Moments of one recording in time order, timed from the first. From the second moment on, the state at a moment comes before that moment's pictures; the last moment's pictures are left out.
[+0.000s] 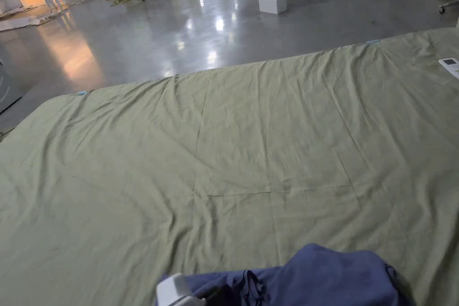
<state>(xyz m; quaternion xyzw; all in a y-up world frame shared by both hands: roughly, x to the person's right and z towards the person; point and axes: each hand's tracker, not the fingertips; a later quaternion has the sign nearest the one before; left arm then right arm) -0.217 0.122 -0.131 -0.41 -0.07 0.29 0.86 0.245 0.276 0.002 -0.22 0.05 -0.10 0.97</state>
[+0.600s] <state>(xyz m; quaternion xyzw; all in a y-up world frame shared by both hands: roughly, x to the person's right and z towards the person) -0.342 0.156 -0.098 -0.34 -0.05 0.39 0.86 0.229 0.277 -0.007 -0.23 0.07 -0.12 0.96</state>
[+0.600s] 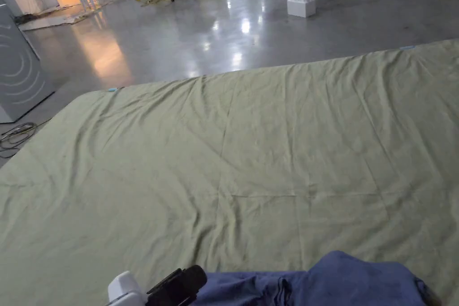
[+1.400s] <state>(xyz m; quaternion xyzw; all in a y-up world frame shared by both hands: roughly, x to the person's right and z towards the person) -0.364 0.211 -0.093 -0.28 -0.04 0.35 0.89 0.222 0.290 -0.005 -0.23 0.09 -0.13 0.96</state>
